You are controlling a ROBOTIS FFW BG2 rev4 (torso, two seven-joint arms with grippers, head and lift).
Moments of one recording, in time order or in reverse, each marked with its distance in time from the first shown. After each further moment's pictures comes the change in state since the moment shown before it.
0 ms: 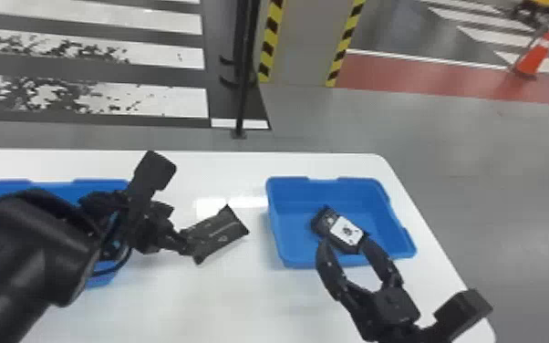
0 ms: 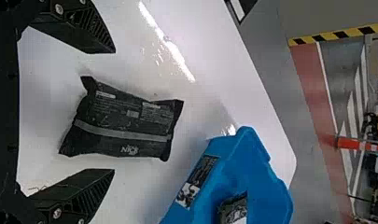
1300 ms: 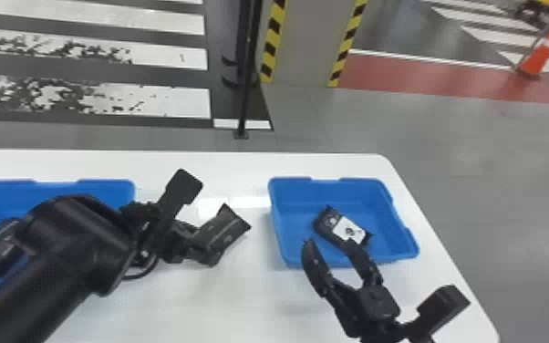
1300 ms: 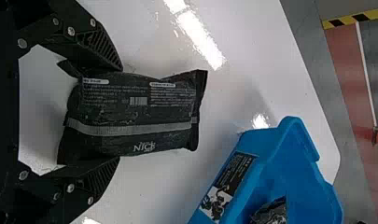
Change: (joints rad) left arm -0.156 -0.070 -0.179 0.362 0.128 -0.113 0.058; right arm -0.054 -0.016 0.058 0.077 -0.081 0.000 0.015
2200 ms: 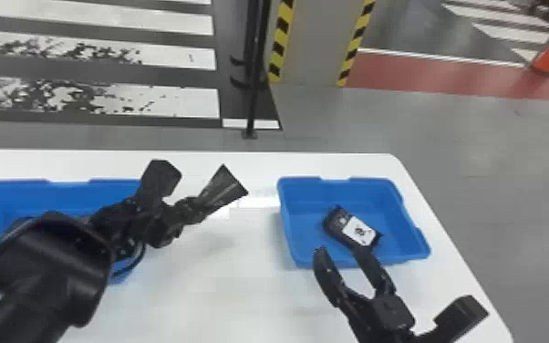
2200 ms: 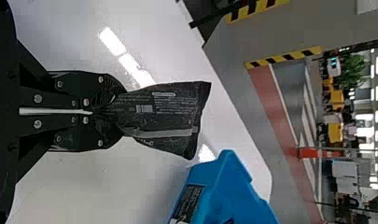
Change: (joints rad) left arm 0.210 0.010 0.274 -0.191 -0.248 -0.302 0.004; right arm 0.030 -0.013 -0.002 -0.006 -0.031 0.000 0.018
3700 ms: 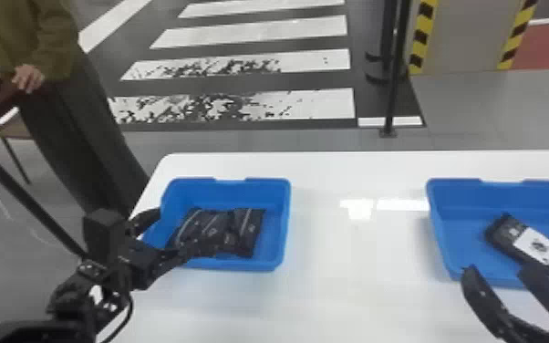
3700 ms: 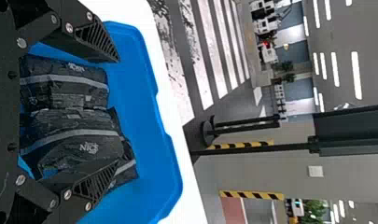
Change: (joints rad) left arm 0.640 -0.008 0.742 -0.614 0.010 -0.105 -0.058; right arm 0.013 -0.011 -0.002 -0.062 0.077 0.107 0.016
